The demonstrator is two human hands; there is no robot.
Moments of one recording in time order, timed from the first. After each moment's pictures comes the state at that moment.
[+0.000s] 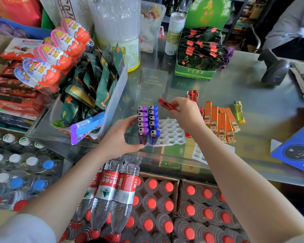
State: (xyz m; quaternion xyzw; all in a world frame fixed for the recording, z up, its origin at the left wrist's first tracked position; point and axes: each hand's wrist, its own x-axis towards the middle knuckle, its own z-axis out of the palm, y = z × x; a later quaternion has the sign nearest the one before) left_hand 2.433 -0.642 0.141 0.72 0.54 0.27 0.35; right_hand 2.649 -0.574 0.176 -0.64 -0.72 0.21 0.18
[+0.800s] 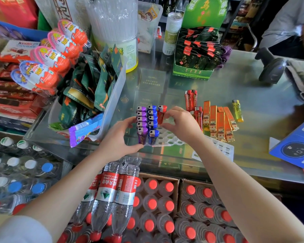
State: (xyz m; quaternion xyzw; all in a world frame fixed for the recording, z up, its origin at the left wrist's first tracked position) left_hand 2.434 -0.647 0.140 0.71 0.55 0.28 0.34; right_hand 2.650 -0.600 0.166 -0.57 -0.77 0.22 0.19
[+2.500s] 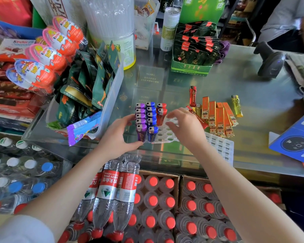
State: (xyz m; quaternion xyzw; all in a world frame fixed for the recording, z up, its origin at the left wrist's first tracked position) left_hand 2.435 -0.647 0.141 0.72 0.54 0.28 0.32; right_hand 2.651 -0.624 0.164 -0.61 -0.75 0.14 0.22
